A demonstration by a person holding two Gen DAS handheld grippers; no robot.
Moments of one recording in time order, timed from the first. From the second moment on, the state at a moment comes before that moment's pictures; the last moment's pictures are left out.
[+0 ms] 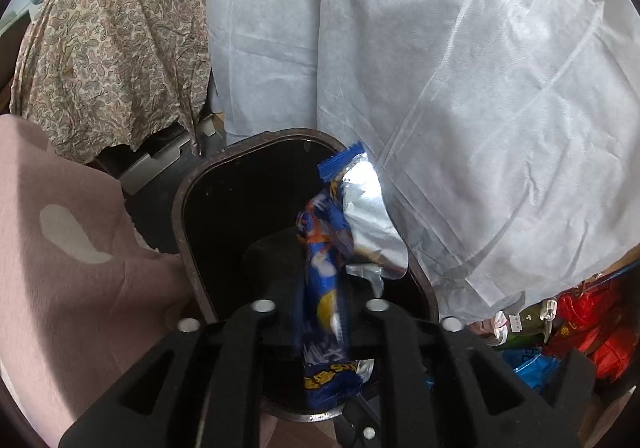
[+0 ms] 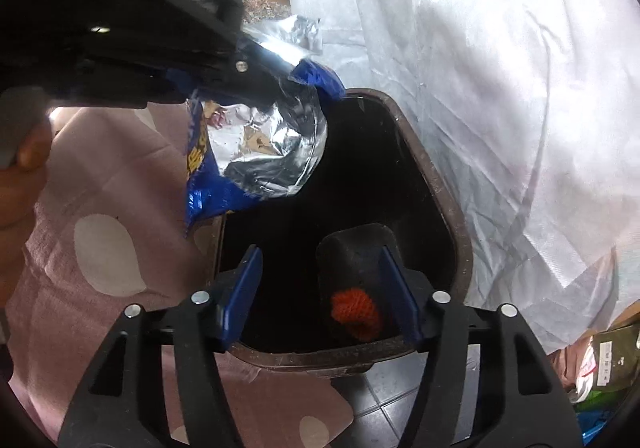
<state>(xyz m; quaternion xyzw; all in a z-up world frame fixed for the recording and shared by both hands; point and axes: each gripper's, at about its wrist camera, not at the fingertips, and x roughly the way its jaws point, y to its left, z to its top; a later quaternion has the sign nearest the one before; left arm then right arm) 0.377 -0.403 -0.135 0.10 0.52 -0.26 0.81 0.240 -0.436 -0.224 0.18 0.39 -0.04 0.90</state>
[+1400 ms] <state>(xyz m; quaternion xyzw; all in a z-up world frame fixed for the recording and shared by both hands) 0.158 0.035 0.005 -0.01 0.33 -0.07 0.94 0.168 -0.168 -0.031 -0.03 0.31 0.31 0.90</state>
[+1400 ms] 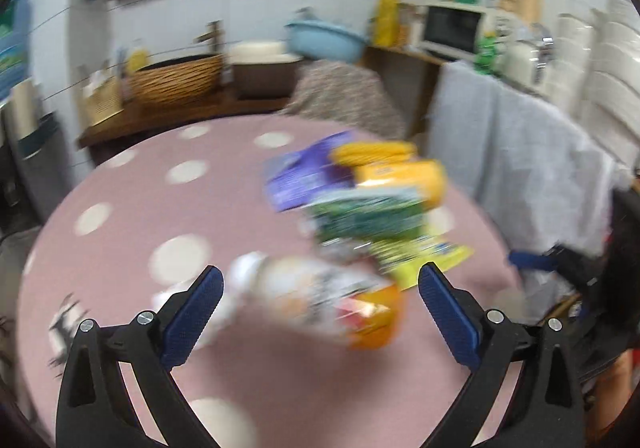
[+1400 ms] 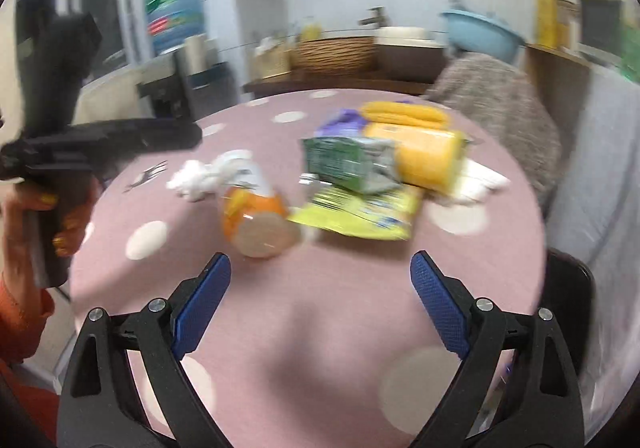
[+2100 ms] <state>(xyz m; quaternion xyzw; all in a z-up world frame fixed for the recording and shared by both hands) 0.204 0.137 -0.067 -0.04 0.44 -0.07 0.89 0.195 -0.065 -0.016 -0.15 0.34 0.35 0.86</state>
